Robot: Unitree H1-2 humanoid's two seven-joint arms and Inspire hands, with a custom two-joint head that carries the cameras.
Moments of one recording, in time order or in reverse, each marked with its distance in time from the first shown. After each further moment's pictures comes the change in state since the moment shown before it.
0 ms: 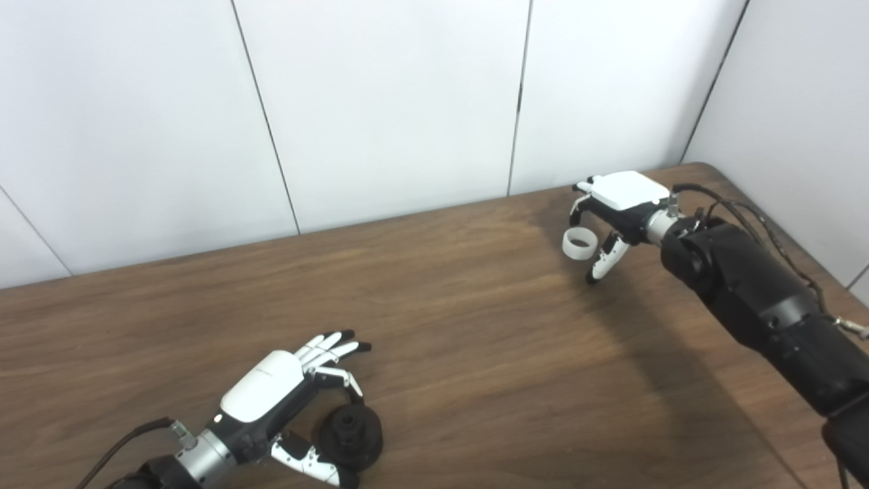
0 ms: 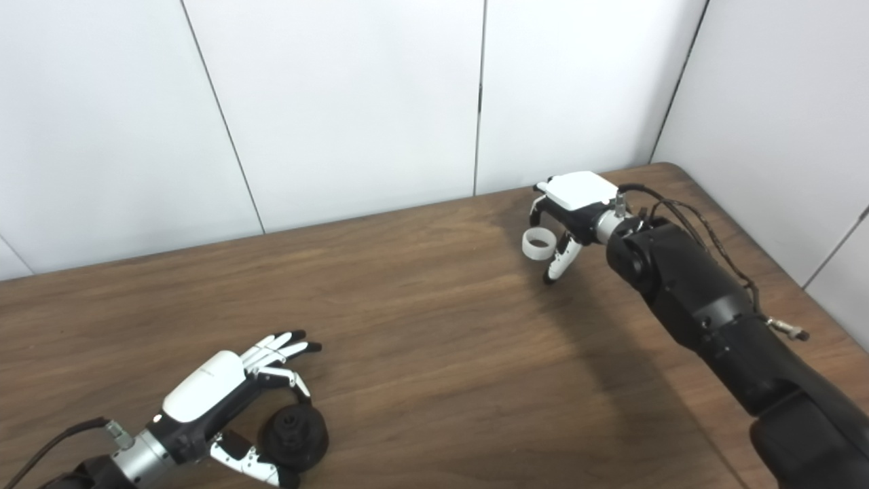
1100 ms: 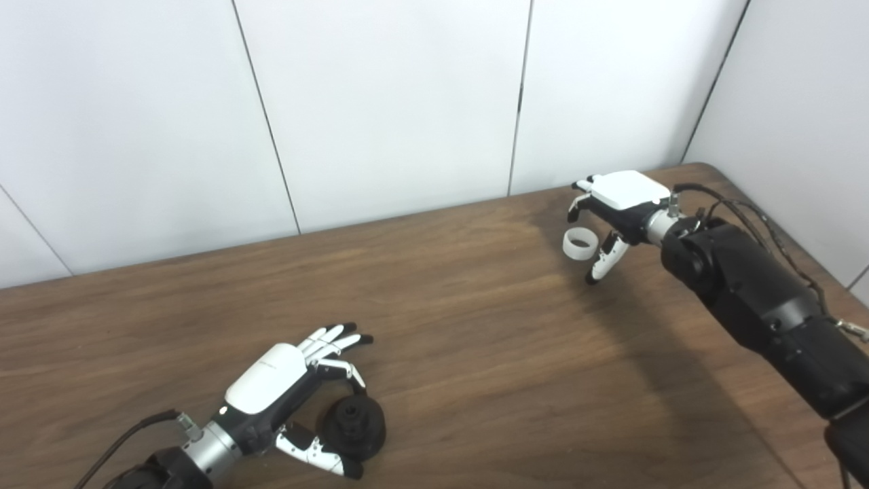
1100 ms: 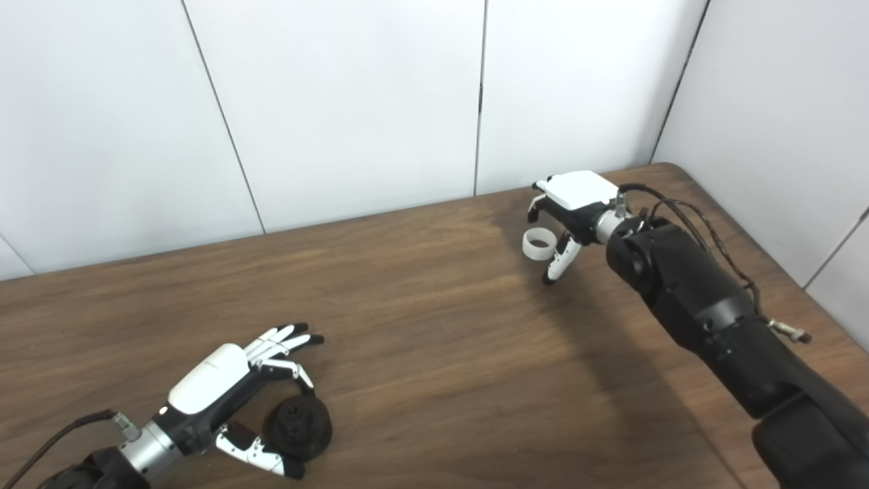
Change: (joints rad) left arm -0.033 -0.008 -0.036 0.049 -0.002 -0.006 0.051; right arm 0.009 0.000 0.000 -0.026 -0.001 0.017 -0.009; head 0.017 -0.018
